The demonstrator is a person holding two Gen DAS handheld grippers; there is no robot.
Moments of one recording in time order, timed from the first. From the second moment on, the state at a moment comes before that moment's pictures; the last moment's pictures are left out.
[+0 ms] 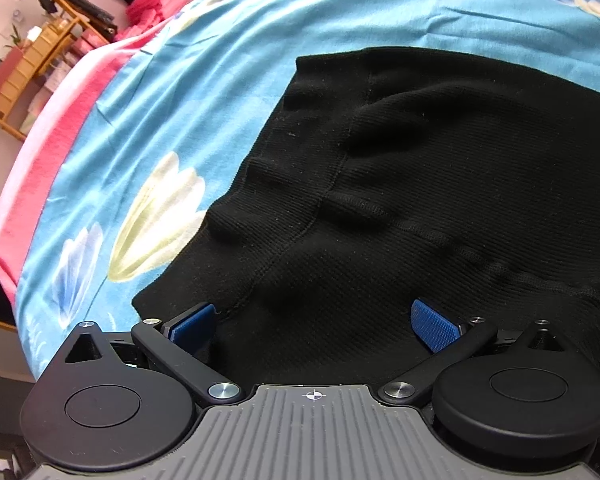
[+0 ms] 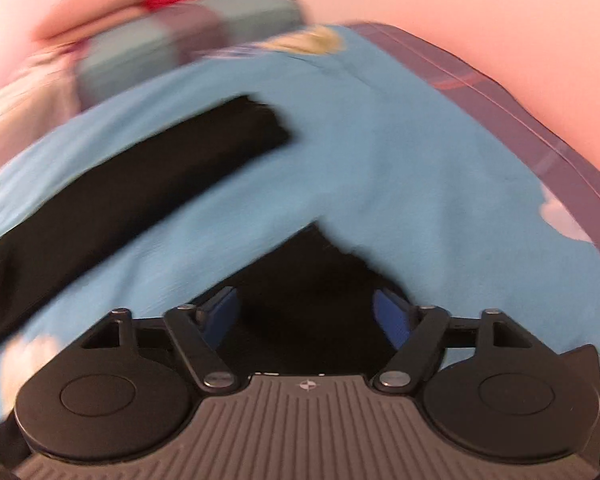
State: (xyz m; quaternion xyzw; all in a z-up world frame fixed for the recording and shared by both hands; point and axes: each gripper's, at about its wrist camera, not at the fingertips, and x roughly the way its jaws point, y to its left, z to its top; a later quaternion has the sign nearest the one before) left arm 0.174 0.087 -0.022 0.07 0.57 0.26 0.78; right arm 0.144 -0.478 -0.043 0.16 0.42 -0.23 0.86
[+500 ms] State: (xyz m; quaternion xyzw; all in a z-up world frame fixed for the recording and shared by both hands) left arm 0.161 0.119 -0.021 -0.04 0.57 0.23 0.79; right arm 0.142 -0.499 -0.034 0.18 0.45 -0.24 0.84
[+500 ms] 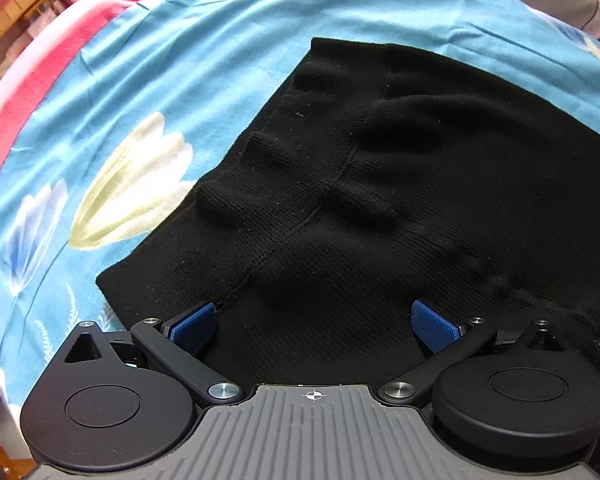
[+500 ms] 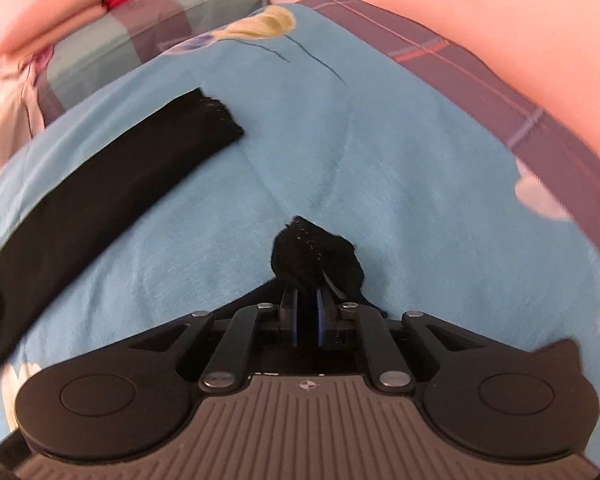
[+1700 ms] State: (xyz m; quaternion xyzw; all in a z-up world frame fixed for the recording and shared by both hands) left arm 0.111 0.091 -0.008 -0.05 0.56 0.18 0.81; right arm 0.281 -0.145 -0.053 0.24 0.55 0.30 0.74
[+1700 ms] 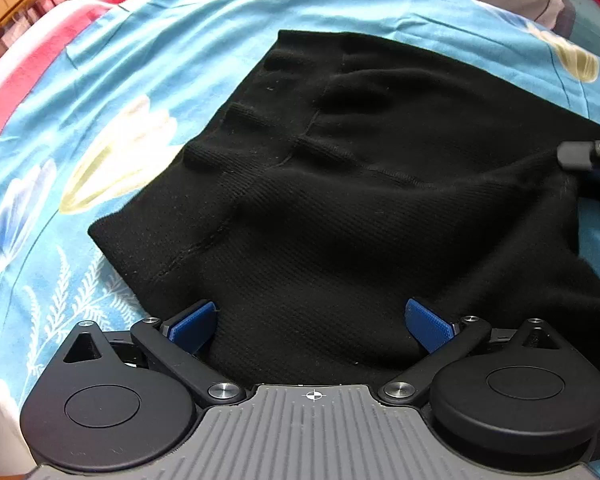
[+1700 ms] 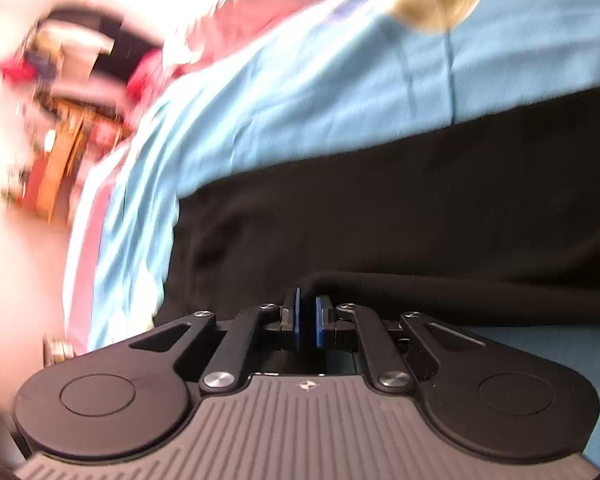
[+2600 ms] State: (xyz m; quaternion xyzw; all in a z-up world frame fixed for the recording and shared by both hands) left arm 0.120 0.099 -0.009 -0.04 0.59 0.18 0.79; right arm 0.127 -0.116 0.006 -0.09 0.47 0.42 0.77
